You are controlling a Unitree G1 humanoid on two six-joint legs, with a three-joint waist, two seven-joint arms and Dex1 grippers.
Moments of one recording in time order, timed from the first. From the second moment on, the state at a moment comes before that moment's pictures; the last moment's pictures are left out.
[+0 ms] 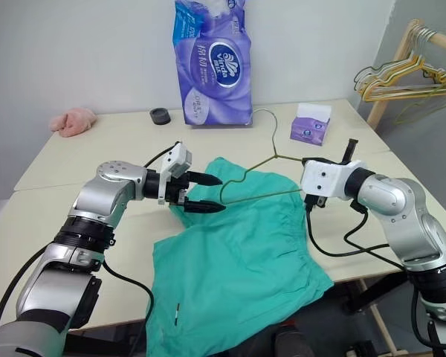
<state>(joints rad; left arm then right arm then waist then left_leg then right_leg) -0.82 0.57 -0.19 0.48 -0.25 0.36 -1.35 -0.49 -0.83 0.17 -0.29 -0.23 0.12 0.69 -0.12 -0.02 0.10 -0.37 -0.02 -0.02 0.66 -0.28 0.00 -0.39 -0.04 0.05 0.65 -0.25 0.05</state>
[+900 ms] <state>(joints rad) -0.71 0.57 -0.19 0.36 -0.25 0.41 -1.41 -0.49 -0.74 0.17 -0.32 -0.23 0.07 0.71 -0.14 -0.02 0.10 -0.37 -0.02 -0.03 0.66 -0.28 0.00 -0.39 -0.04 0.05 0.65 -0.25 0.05</state>
